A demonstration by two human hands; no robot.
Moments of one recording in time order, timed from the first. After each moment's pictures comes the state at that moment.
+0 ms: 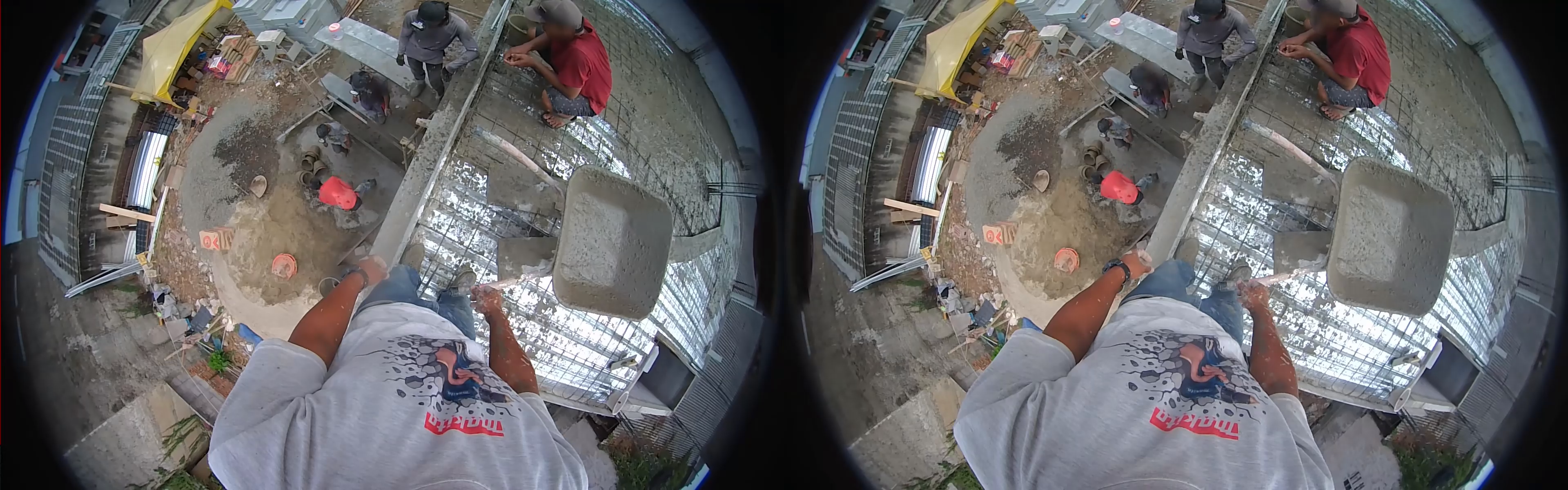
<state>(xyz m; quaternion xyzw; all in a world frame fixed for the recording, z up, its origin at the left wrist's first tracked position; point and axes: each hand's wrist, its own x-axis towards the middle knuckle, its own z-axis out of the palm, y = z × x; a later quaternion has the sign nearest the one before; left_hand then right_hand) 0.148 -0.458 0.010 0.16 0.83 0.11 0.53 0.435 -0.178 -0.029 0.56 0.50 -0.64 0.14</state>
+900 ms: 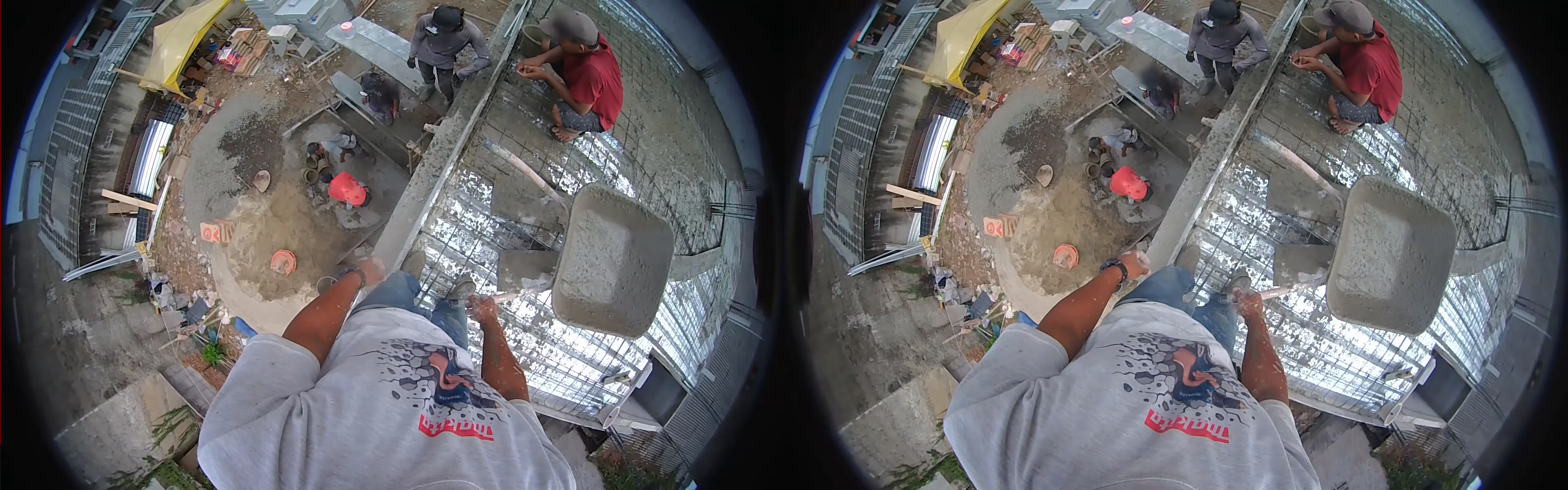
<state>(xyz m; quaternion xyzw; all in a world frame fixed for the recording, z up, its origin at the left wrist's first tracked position) 0.119 -0.450 0.027 0.18 0.83 0.09 0.51 0.410 -0.180 -0.035 0.55 0.53 -0.61 0.20</state>
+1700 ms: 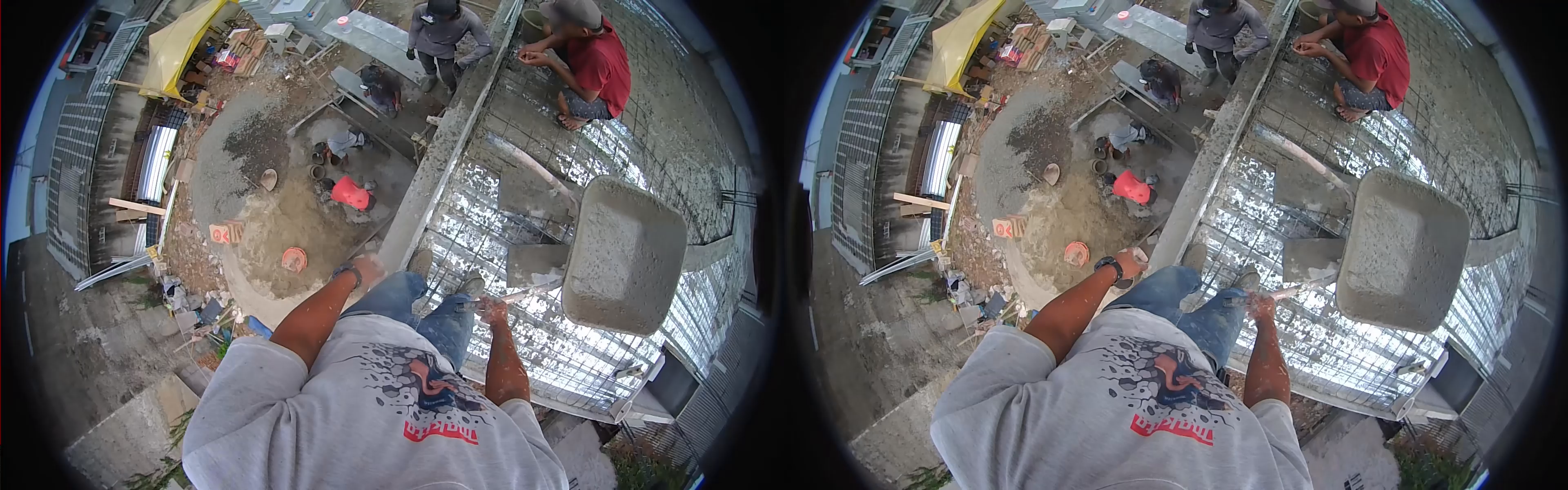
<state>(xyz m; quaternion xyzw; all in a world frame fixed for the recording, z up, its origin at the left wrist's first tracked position) 0.092 -0.449 0.000 0.18 0.83 0.08 0.52 0.440 -0.162 -0.095 0.61 0.46 -0.63 0.15</state>
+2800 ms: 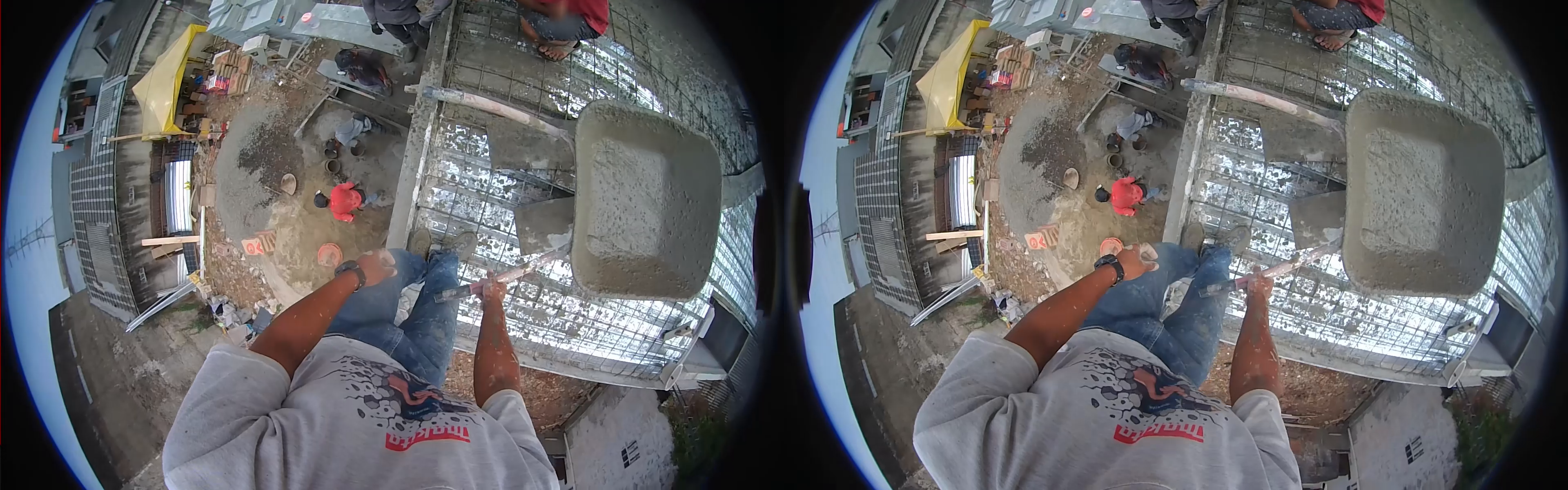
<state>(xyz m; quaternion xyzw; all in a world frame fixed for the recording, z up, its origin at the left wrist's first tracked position) 0.165 -0.305 -0.012 0.24 0.80 0.03 0.55 0.488 -0.161 -0.228 0.73 0.26 -0.63 -0.08</state>
